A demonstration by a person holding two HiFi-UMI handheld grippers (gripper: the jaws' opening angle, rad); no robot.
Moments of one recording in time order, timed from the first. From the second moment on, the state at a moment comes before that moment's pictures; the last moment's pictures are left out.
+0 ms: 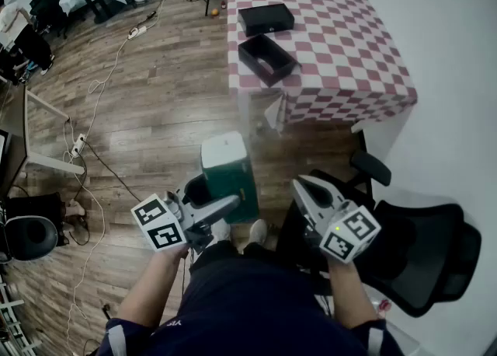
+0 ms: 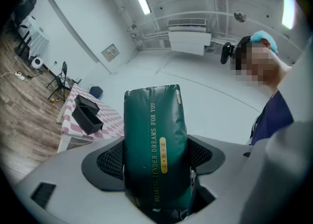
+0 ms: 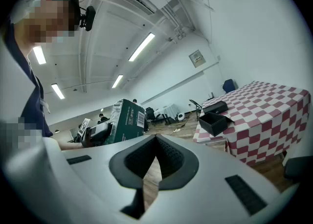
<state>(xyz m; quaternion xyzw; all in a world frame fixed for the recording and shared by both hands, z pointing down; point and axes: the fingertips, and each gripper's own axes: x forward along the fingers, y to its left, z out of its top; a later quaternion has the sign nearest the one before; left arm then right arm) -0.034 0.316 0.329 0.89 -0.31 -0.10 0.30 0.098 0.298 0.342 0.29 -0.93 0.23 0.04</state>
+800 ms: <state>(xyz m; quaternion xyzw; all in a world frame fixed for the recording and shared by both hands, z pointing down) -0.008 0.291 0.327 0.89 -0.33 -0.10 0.29 0.138 0.265 0.348 0.29 -0.93 0.24 0.03</state>
